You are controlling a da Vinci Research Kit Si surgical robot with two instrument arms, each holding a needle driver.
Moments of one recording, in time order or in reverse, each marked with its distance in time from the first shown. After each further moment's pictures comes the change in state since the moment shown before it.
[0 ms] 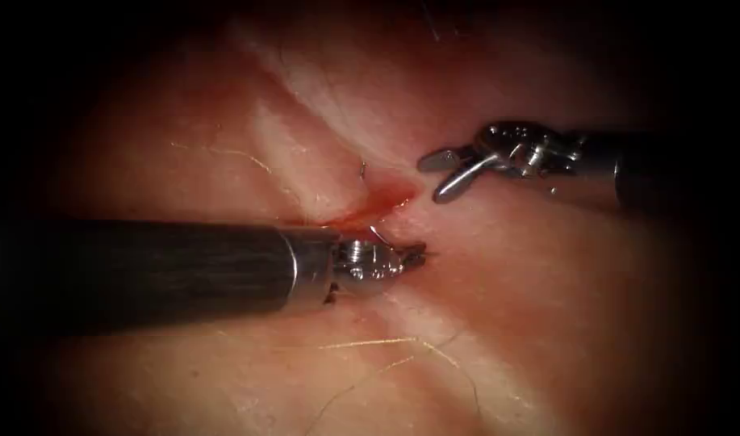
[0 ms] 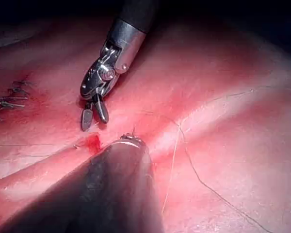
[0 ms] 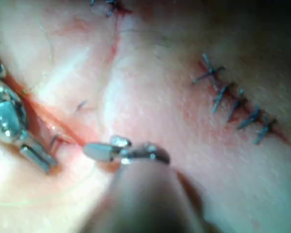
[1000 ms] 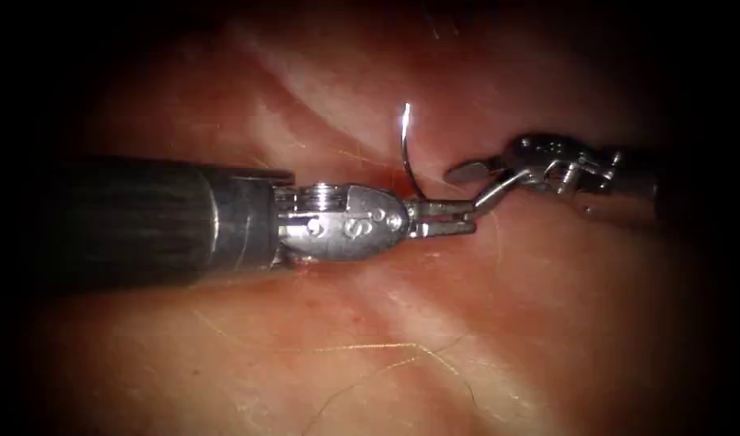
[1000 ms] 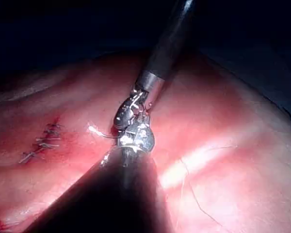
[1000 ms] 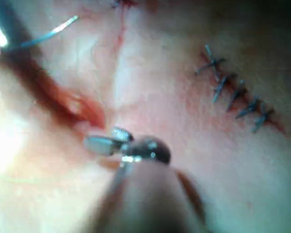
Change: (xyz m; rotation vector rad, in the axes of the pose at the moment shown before) right arm 0.001 -0.005 -0.003 -0.146 0.082 -0.306; left arm 0.012 -0.008 -0.017 0.003 0.382 -0.038
